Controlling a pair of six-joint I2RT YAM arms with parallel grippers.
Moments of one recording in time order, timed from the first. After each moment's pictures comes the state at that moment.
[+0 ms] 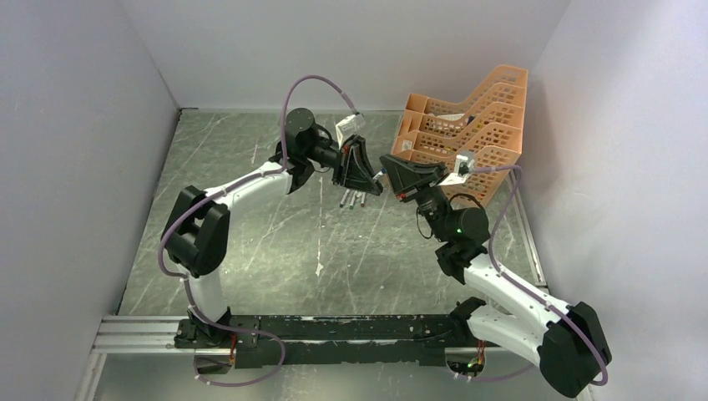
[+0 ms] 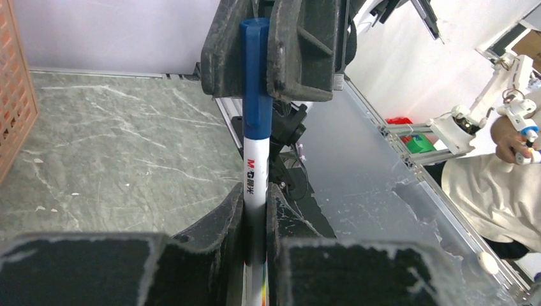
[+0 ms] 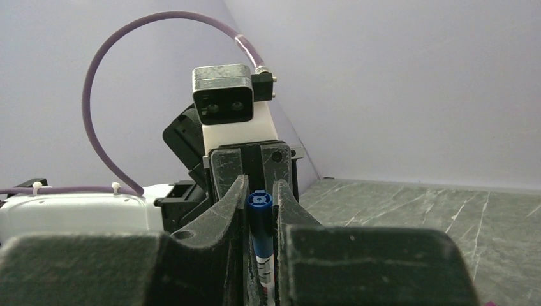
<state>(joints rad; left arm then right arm) -0.63 1.82 1.37 0.69 1.40 -0.60 0.59 0.97 0.48 0.96 -0.06 0.58</state>
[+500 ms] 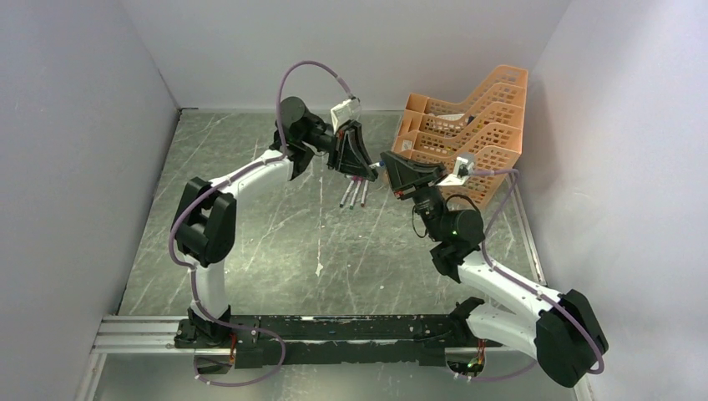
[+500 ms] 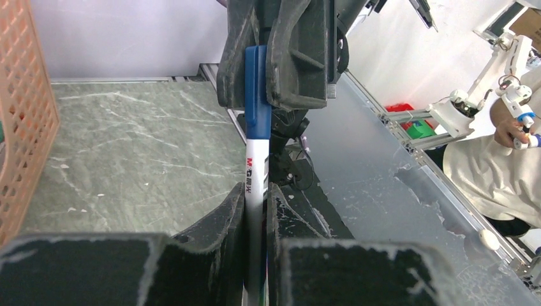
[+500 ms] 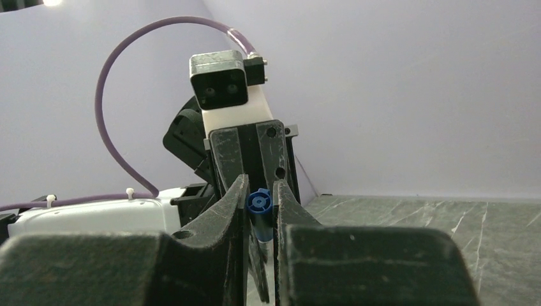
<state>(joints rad) -0.59 1.92 1.51 0.84 1.51 -0.76 0.62 1.03 0.46 1.09 0.03 0.59</state>
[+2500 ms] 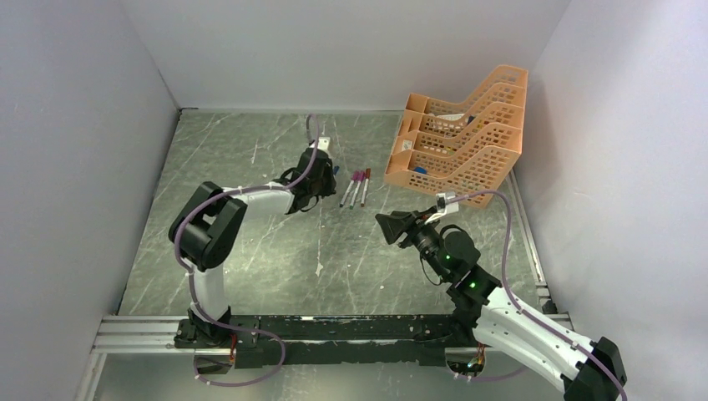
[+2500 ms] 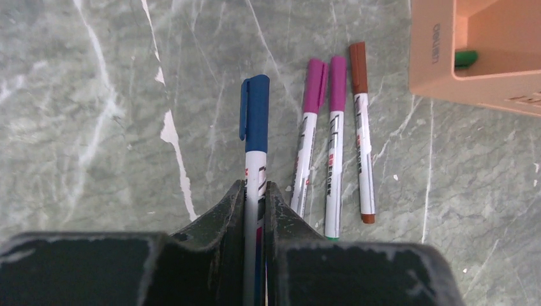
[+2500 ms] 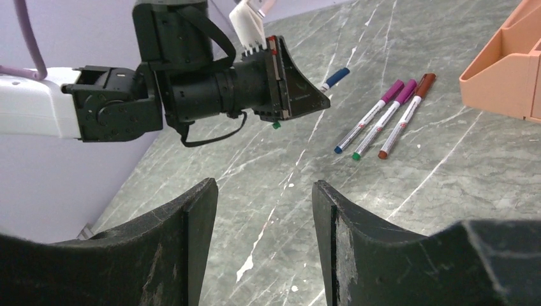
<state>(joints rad) -0.61 1.88 1.11 0.19 -0.14 -0.40 0.76 0.61 0.29 0.33 0.20 0.55</state>
